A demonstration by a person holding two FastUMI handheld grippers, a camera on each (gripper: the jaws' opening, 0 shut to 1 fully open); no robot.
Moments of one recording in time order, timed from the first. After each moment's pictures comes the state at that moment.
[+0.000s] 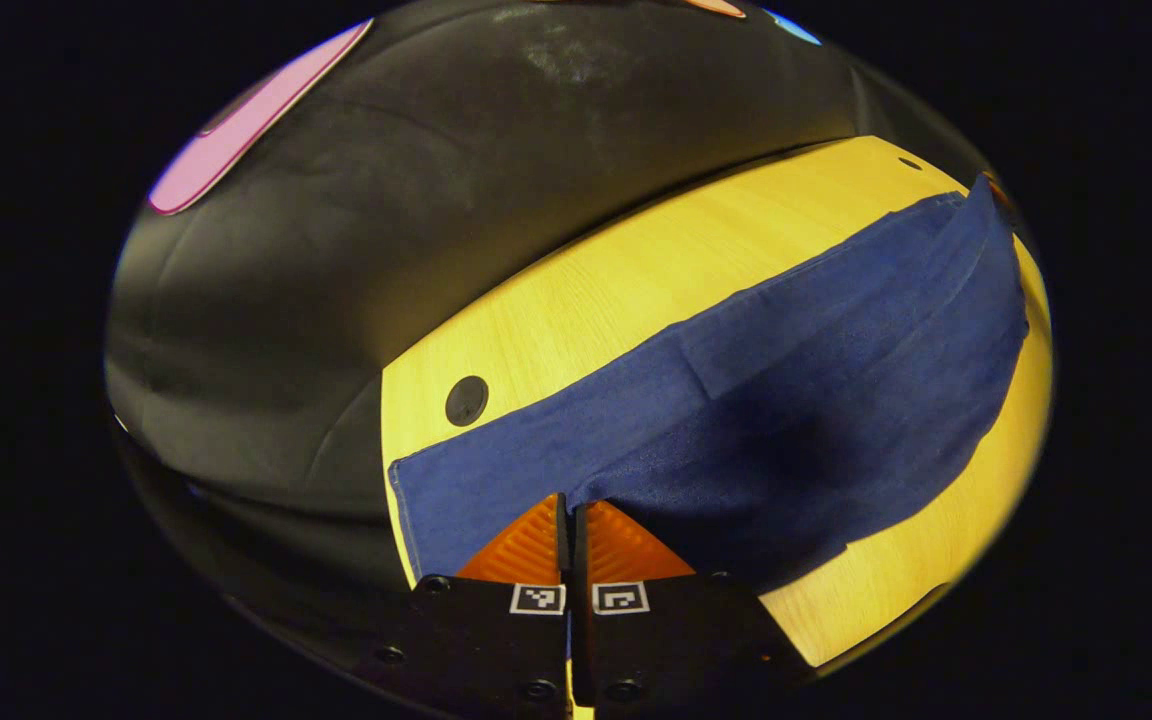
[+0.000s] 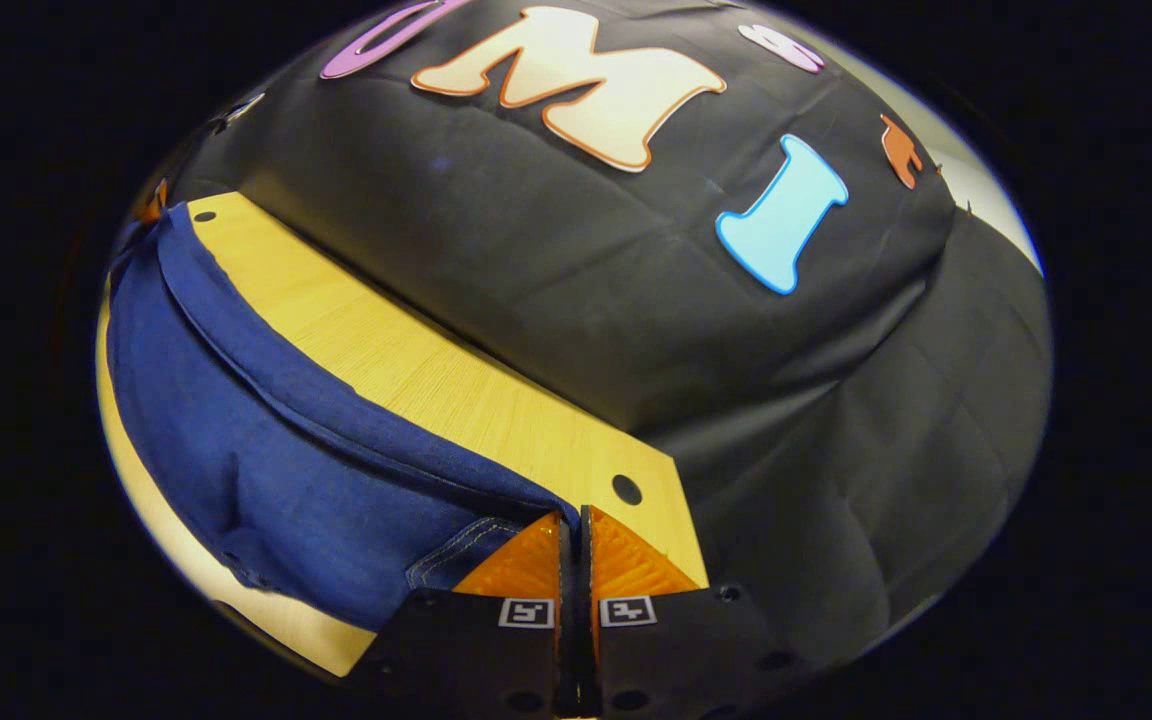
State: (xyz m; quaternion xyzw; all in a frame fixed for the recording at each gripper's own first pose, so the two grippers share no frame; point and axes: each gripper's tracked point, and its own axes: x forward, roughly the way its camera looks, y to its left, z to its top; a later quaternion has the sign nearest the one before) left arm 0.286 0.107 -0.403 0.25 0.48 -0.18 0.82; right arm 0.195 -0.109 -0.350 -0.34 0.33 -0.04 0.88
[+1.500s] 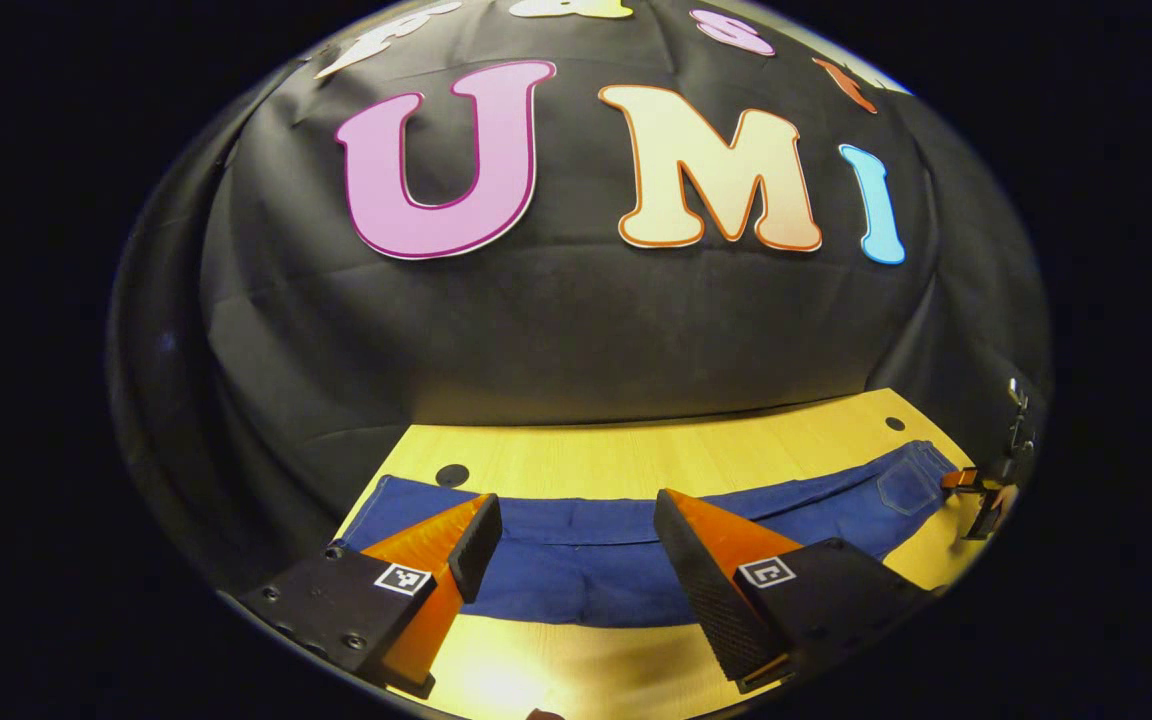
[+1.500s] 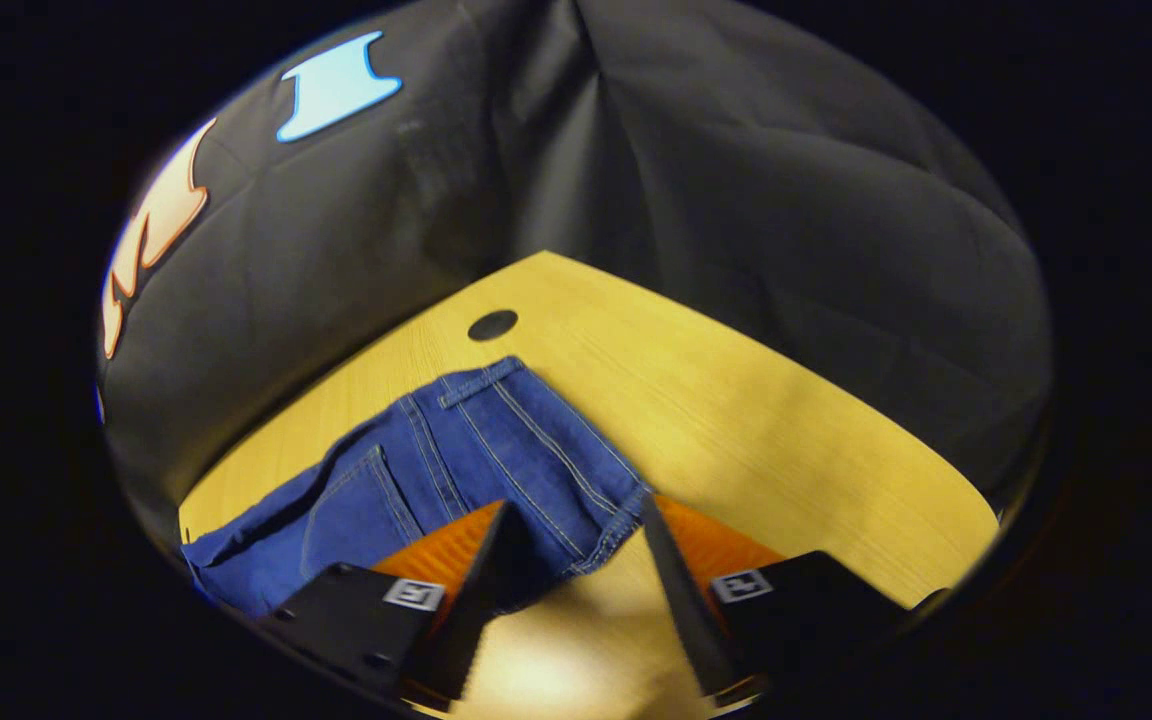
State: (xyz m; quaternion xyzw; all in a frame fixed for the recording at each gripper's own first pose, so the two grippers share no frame) left arm 0.223 0.014 -0.209 0.02 0.27 -0.07 0.96; right arm 0.120 -0.273 -0.438 0.14 0.42 -0.25 0.86
